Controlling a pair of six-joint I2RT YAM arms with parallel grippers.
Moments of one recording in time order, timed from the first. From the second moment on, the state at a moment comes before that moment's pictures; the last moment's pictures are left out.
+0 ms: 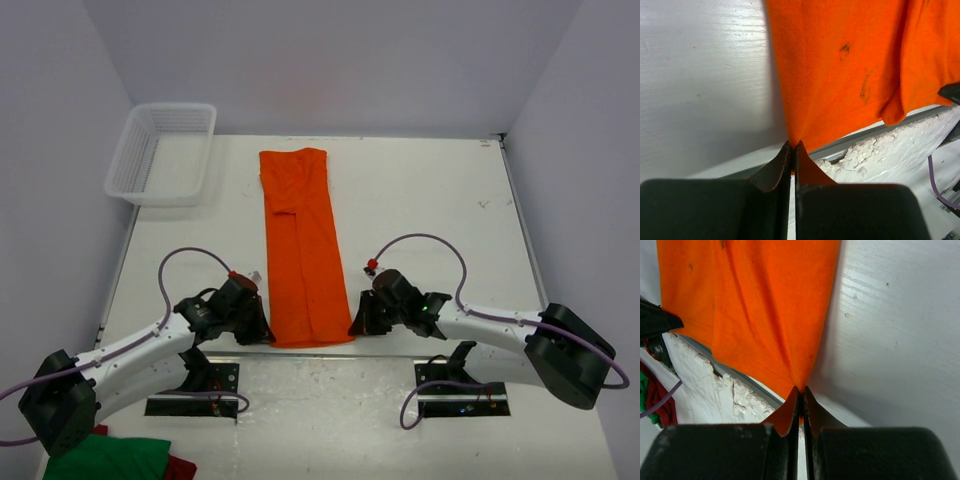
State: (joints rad) left arm -0.74 0.87 0.33 -0.52 0.18 -0.97; right arm 0.89 1.18 0.38 -0.07 -0.23 0.88
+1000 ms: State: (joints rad) left arm -0.48 1.19 0.83 -0.62 0.03 -0.75; right arm 0.67 1.52 1.09 -0.42 -0.19 0.58
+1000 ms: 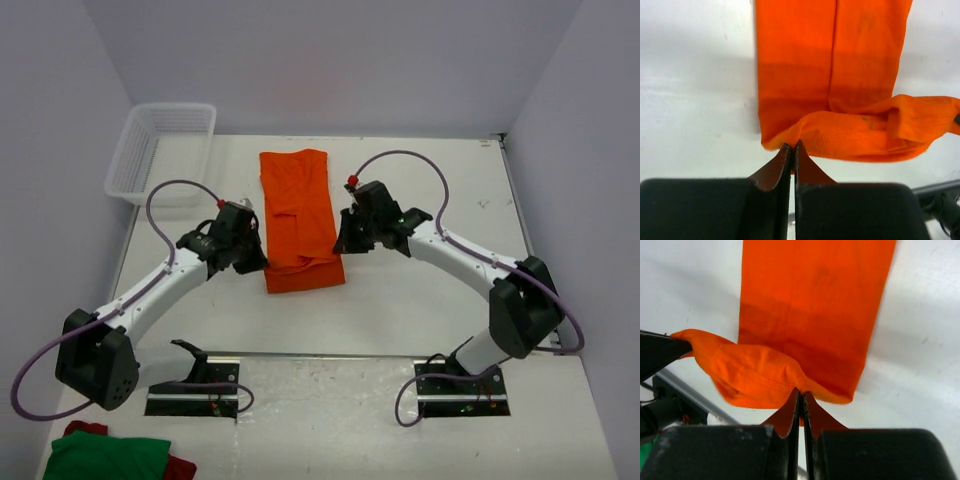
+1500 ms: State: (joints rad) left arm -0.35 1.70 1.26 -0.61 -0.02 -0.60; right arm 0.50 1.97 1.58 -0.61 -0.29 0.42
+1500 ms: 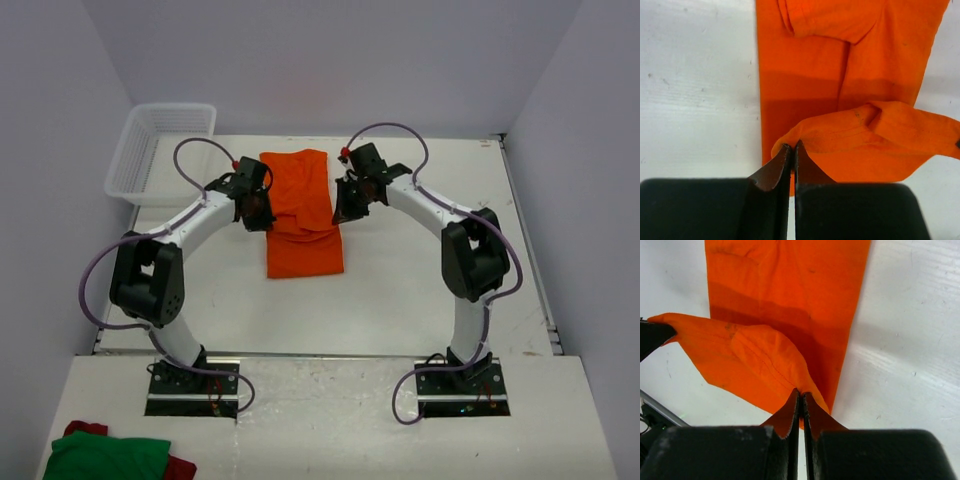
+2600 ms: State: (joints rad) left arm -0.27 1.98 1.50 -0.62 -0.02 -0.56; right arm 0.43 2.33 2.07 -0.84 -0.39 0.32
